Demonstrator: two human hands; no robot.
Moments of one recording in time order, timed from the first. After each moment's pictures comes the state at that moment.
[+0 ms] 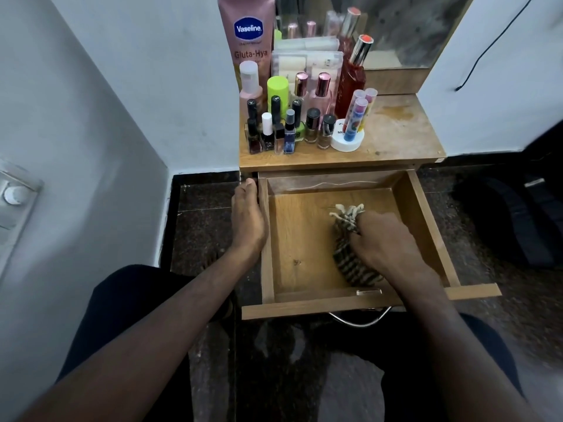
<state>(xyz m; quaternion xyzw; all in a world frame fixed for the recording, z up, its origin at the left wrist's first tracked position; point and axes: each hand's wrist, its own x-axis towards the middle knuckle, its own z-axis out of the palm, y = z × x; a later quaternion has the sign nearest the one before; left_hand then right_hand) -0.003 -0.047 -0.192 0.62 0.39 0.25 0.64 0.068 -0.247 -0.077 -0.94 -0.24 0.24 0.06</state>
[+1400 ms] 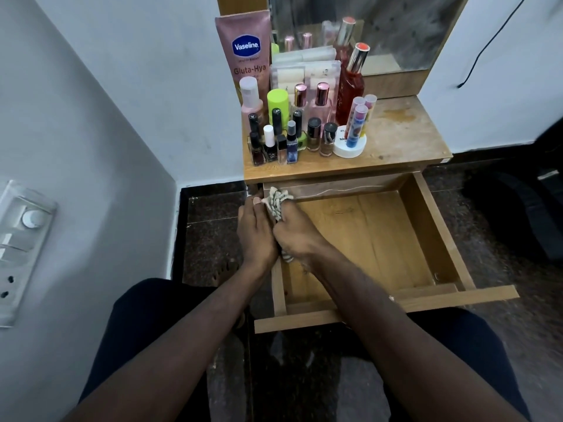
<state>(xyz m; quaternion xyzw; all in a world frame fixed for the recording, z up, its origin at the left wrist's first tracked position) -0.008 -0.052 -0.204 0.69 0.38 0.29 0.54 0.041 -0.135 -0.124 -0.81 -0.22 0.35 0.41</state>
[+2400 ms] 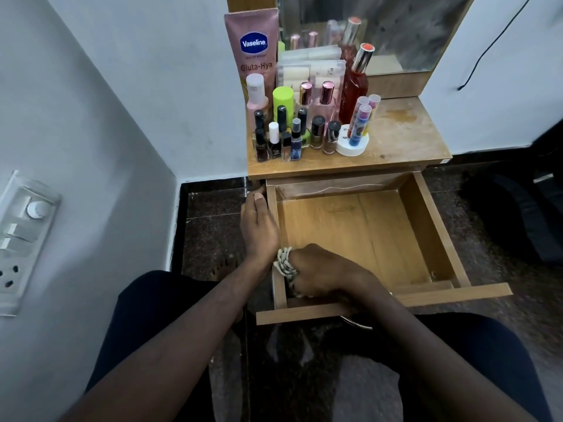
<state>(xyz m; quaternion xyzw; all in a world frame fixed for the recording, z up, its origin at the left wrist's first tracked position) -0.005 -0.051 -0.202 0.67 0.38 0.30 0.56 0.020 -0.185 -0.098 -0.80 -0.43 0.42 0.05</state>
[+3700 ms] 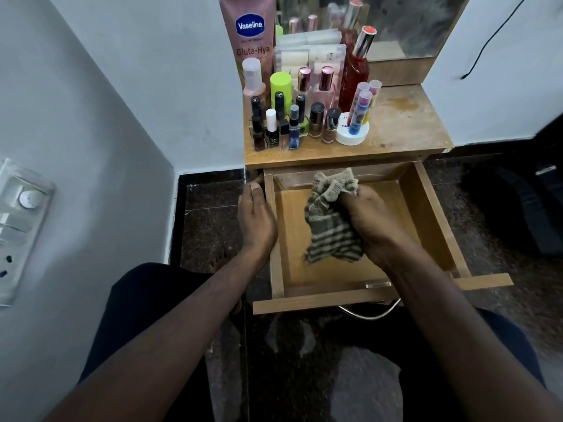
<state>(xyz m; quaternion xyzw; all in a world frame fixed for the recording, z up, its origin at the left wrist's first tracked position) -0.006 -0.050 -0.204 0.66 0.38 0.29 0.58 0.062 -0.224 -0.074 -0.69 -0.08 0.40 0.60</state>
